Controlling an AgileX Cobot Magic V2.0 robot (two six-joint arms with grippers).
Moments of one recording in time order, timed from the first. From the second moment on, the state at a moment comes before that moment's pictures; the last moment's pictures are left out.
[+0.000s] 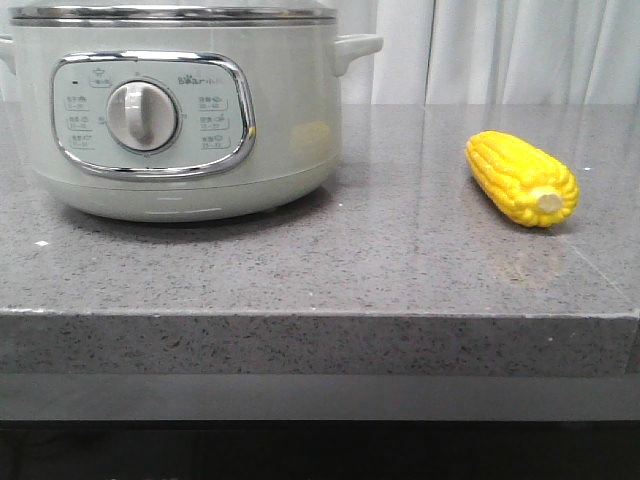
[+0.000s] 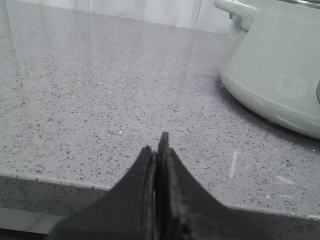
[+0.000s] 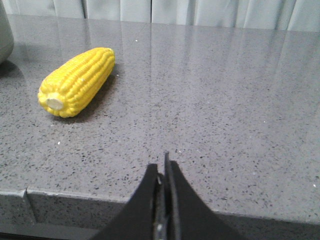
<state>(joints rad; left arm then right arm) 0.01 0.00 0.01 -0.06 0.21 -0.02 0.00 -0.01 0.03 0.19 0.19 -0.17</state>
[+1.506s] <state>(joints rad) 0.01 0.57 -0.59 -0.01 0.34 -0.02 0.00 0.40 -0.48 0.19 0.29 -0.17</state>
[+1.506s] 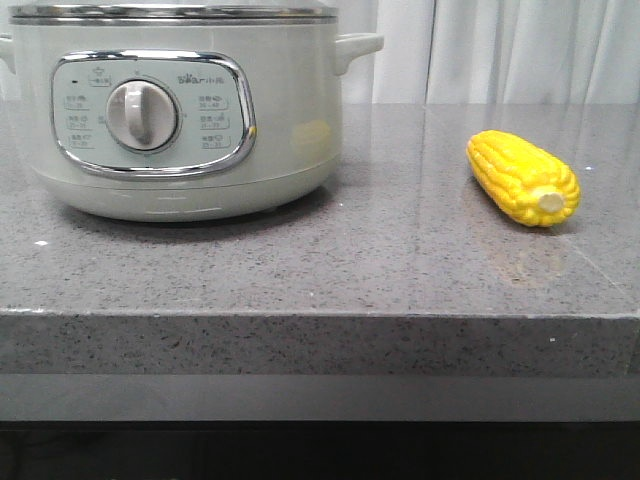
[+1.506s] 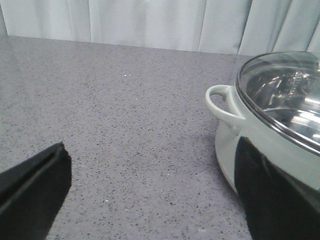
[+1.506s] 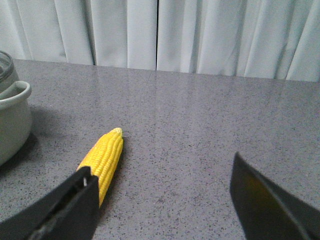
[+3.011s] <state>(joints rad) -0.42 1.81 -2.05 -0.11 1.20 0.12 0.00 0.40 -0.48 0.19 0.31 -0.17</state>
